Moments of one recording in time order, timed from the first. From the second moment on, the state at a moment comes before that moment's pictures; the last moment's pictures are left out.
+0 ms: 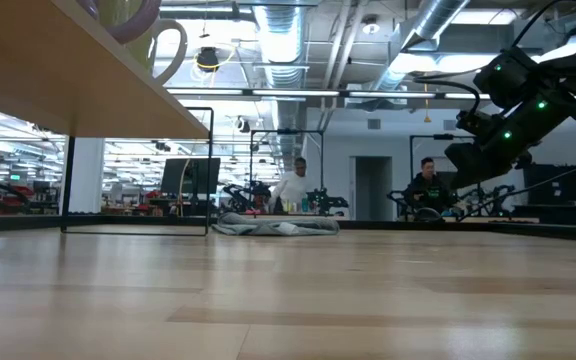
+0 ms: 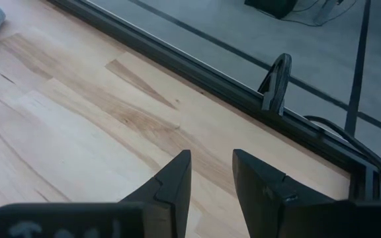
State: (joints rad) left arm -0.68 1.74 1.83 -1.57 0.07 -0.76; right arm -0.71 0.90 0.24 0.07 0.31 -0.02
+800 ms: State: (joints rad) left arm -0.68 1.67 1.84 -1.56 0.09 -0.79; right arm -0.72 0.90 0.24 0.12 0.31 -0.03
